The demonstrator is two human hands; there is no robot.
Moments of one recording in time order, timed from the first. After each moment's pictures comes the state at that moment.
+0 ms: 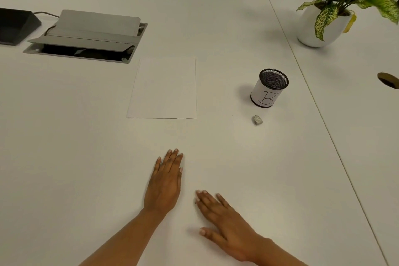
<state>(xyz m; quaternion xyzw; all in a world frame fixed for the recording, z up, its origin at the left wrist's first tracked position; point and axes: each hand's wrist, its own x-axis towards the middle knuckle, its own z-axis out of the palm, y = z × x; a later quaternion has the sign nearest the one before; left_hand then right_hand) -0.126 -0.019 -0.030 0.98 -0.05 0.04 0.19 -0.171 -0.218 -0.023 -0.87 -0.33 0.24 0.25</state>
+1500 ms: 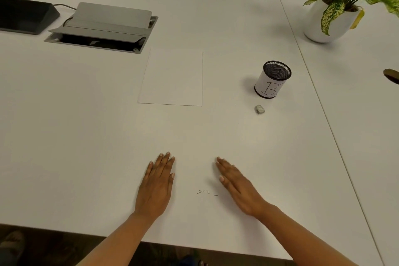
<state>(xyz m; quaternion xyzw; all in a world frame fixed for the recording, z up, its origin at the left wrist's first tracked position) -0.193 0.002 -0.032 0.98 -0.02 0.03 0.21 -0.158 -0.237 -0.008 -0.89 -0.22 0.23 0.33</state>
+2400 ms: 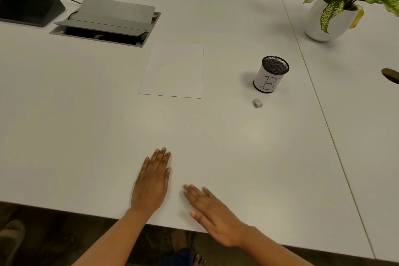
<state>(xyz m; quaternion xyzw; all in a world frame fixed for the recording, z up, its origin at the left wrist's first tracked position) -0.213 -0.002 -0.047 0.98 0.01 0.04 0.19 -0.229 -0.206 -0.021 -0.83 -0.34 0.29 0.32</state>
